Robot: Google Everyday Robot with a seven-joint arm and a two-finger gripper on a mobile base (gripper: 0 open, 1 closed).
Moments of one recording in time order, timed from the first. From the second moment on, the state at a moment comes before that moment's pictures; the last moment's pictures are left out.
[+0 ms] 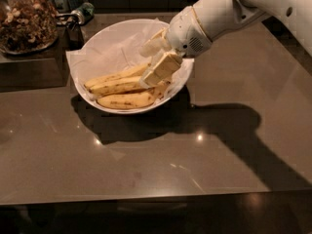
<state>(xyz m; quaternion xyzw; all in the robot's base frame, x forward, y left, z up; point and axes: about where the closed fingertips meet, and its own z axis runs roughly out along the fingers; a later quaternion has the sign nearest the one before) 0.552 0.005 0.944 -0.66 0.62 0.26 0.33</state>
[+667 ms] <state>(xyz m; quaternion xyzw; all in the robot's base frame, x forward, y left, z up) 0.562 0.020 0.918 -0.66 0.62 0.28 0.31</state>
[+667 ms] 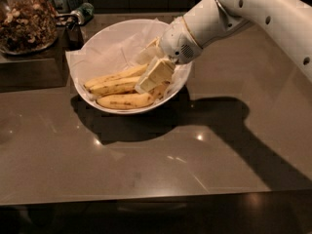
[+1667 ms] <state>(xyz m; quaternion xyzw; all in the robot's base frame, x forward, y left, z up) 0.580 0.022 0.877 -0.65 0.63 0.31 0.29</state>
